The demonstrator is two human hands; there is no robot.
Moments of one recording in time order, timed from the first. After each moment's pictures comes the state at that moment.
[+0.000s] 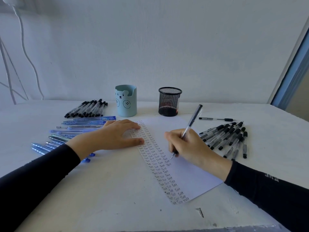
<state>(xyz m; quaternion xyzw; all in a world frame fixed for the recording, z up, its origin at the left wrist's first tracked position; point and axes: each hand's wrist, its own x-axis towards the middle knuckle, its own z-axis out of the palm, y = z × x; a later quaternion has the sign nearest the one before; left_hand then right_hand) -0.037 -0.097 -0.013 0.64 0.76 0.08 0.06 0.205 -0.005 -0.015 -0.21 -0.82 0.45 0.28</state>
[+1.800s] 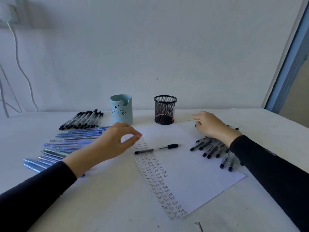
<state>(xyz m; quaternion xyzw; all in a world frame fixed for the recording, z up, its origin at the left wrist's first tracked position) -0.035 -0.088 -0.021 0.69 0.65 0.31 -0.08 0.218 0.142 0.007 -0.38 -0.90 0.08 0.17</state>
